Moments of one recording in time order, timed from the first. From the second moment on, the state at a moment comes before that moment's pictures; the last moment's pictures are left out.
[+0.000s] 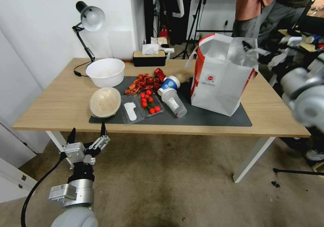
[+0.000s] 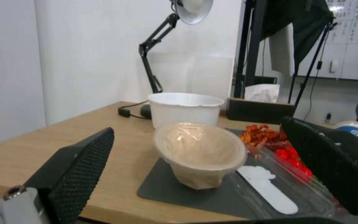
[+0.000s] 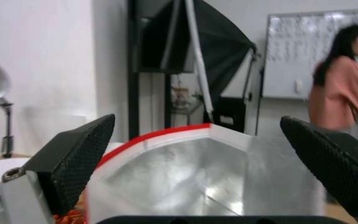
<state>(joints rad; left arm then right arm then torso) 1.76 -1.38 -0.52 -2.27 -0.24 -0.21 -0.27 -0.87 0.44 0.29 2.04 1.06 0.05 0.27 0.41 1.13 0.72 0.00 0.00</state>
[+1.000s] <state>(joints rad) 1.78 -1.37 -0.59 -2.18 -0.28 -0.28 -0.06 -1.70 0.82 0.43 2.12 0.53 0.42 0.37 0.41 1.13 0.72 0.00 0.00</state>
